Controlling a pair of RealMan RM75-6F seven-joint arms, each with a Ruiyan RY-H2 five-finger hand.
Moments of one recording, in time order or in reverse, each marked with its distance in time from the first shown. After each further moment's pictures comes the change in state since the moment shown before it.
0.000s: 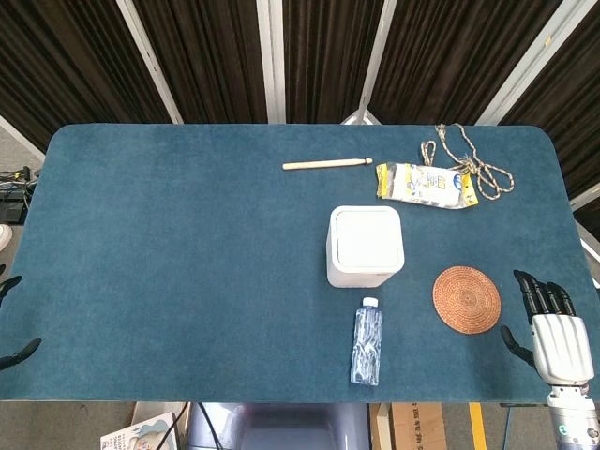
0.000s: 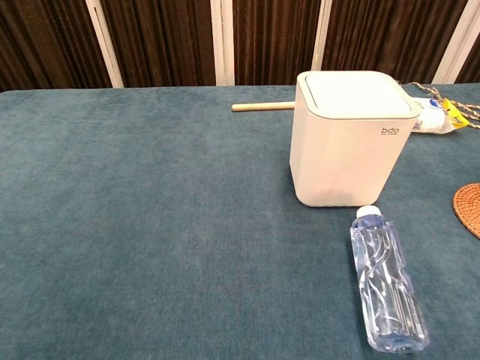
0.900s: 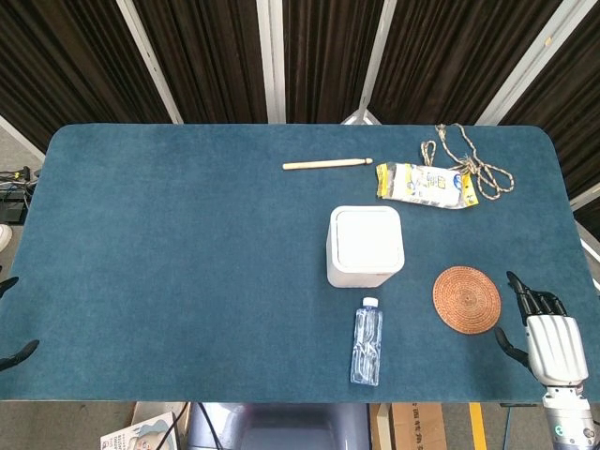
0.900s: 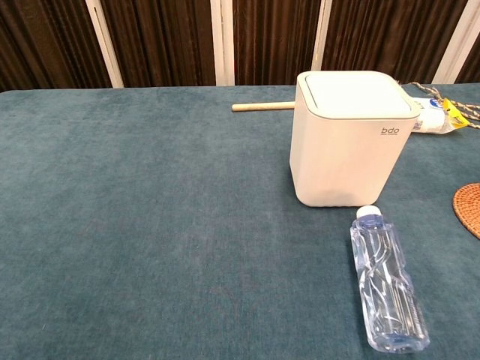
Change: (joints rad) left arm 0.012 0.005 0.002 0.002 0.008 0.022 -0.025; right arm 0.002 -0.006 -0.009 -0.005 -0.032 0.007 0.043
